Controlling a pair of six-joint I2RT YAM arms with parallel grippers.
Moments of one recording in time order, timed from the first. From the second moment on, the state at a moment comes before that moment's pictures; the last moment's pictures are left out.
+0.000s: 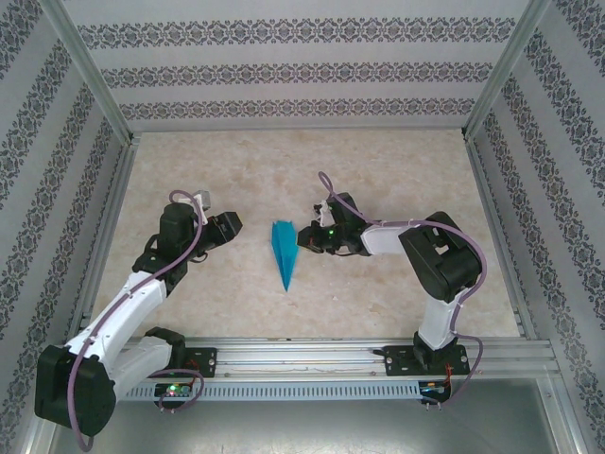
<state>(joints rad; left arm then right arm) -0.23 0.98 0.60 -0.13 0.30 -0.71 0.54 1.85 0.87 0.18 -0.64 0.85</state>
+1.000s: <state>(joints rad) -0.21 0.88 0.60 -0.19 0.29 -0.59 0.68 1.59 1.07 -0.50 -0.27 0.67</state>
